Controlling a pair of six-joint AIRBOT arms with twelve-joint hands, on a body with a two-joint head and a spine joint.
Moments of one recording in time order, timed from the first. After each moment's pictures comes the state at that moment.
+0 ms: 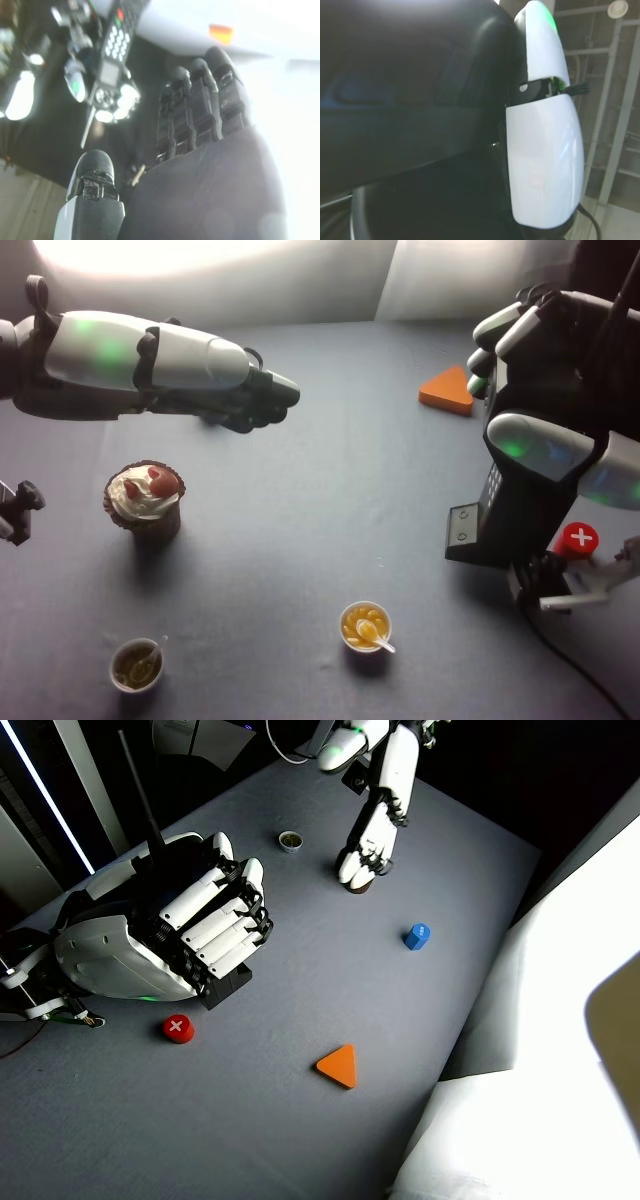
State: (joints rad) left arm 0.35 -0.65 1.44 1.39 -0.80 -1.35; right arm -0.71 -1.33 1.28 0.25 1.63 0.28
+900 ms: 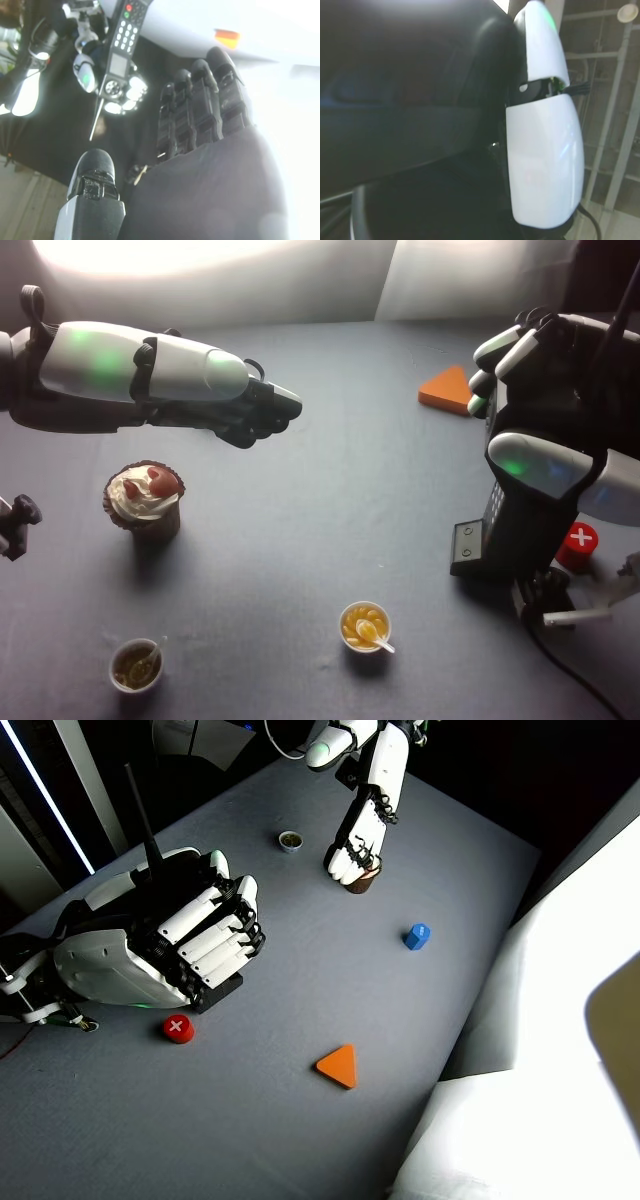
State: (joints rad) left arm 0.36 -0.62 1.40 1.39 -0.80 -1.36; right arm -0.74 -1.34 1.29 0.25 1.63 0.28
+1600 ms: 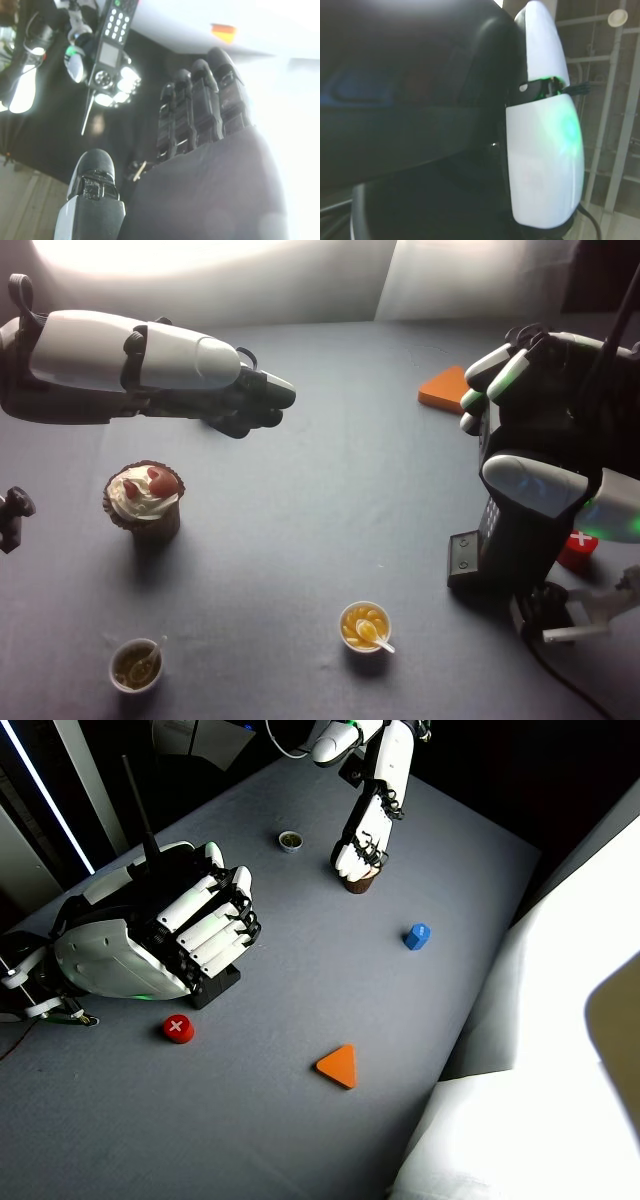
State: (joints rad) left arm 0.35 -0.61 1.40 1.39 -0.80 -1.36; right arm -0.76 -1.35 1.29 0.22 1.65 0.28
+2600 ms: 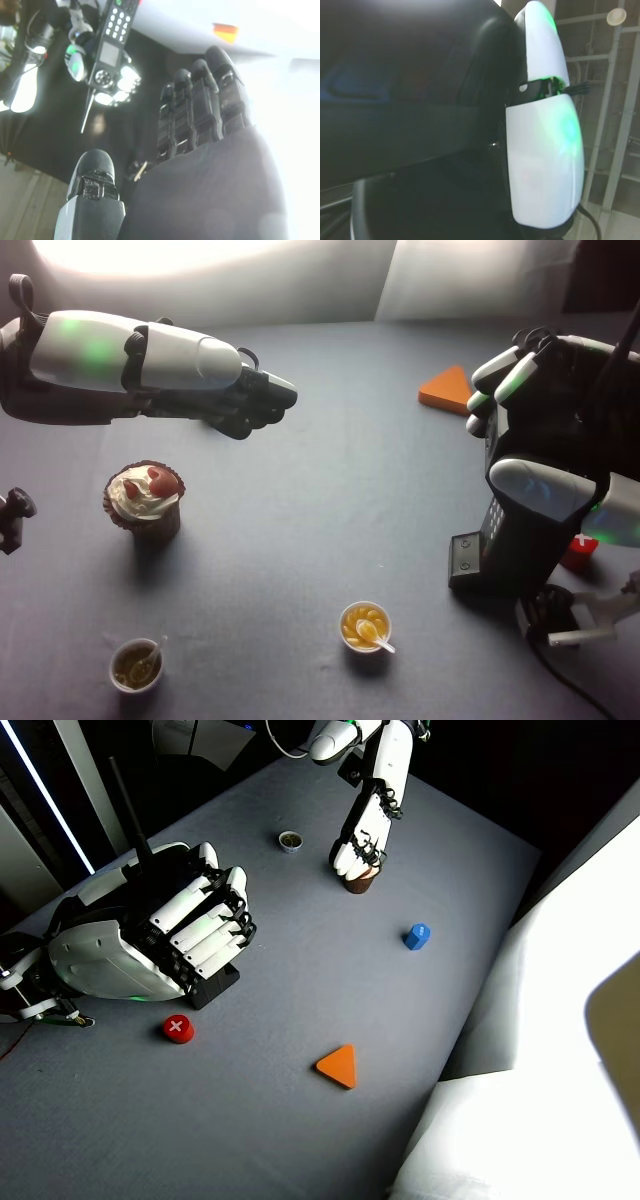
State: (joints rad) left arm 0.35 -0.61 1.39 1.38 -0.80 -1.36; right arm -0.77 -1.35 1.29 0.22 1.66 0.28
